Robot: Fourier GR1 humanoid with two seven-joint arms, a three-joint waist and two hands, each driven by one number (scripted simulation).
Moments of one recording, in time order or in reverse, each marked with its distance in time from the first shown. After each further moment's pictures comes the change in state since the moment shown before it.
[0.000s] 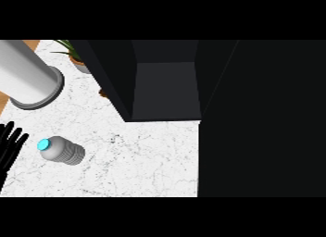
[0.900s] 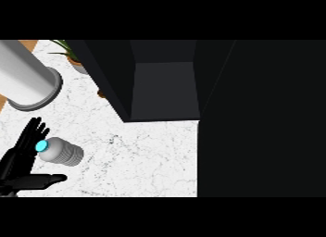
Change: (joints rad) left arm -0.242 0.021 0.023 0.590 -0.189 0.020 -0.265; right arm 0.091 -0.035 -0.051 0.011 -0.069 0.076 -0.081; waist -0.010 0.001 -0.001
